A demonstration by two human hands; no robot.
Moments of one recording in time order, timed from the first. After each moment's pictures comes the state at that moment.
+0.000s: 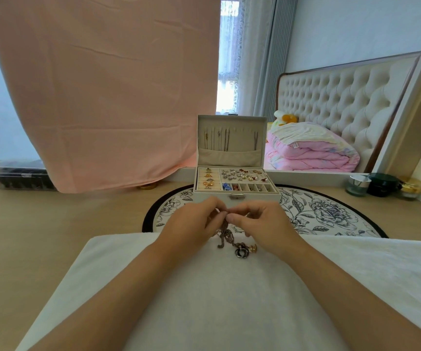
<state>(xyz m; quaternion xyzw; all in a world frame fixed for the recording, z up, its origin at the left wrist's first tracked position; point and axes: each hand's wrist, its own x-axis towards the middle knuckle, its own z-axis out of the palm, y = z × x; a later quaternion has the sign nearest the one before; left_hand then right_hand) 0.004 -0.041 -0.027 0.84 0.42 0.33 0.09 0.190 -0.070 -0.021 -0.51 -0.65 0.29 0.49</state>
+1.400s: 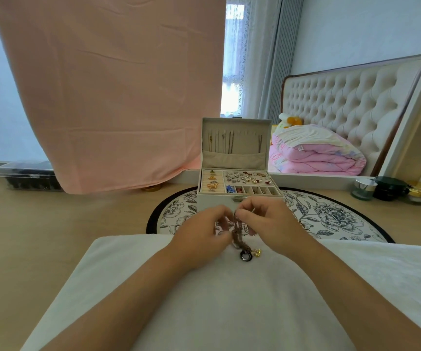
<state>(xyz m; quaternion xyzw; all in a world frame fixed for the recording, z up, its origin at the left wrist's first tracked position) 0.013 -0.044 -0.039 0.83 0.43 0.32 0.17 0.192 -0.075 -0.003 -0.50 -0.70 0.25 0.45</state>
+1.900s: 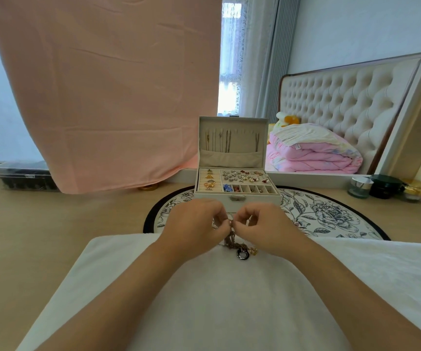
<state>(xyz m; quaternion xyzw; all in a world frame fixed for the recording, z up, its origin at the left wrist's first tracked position) 0.012 -0.056 -0.010 0.84 0.45 0.30 -0.02 0.194 -0.076 -0.010 -0.58 -0.71 0.18 0.35</state>
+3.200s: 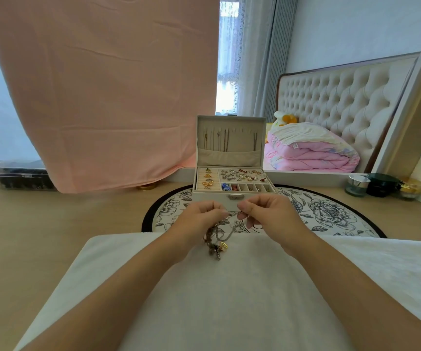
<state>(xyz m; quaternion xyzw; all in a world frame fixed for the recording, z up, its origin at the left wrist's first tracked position) 0.019 -0.058 -0.008 0.65 0.41 0.39 0.51 0.200 -0.075 -0.003 -0.52 -0.57 0.38 0.51</state>
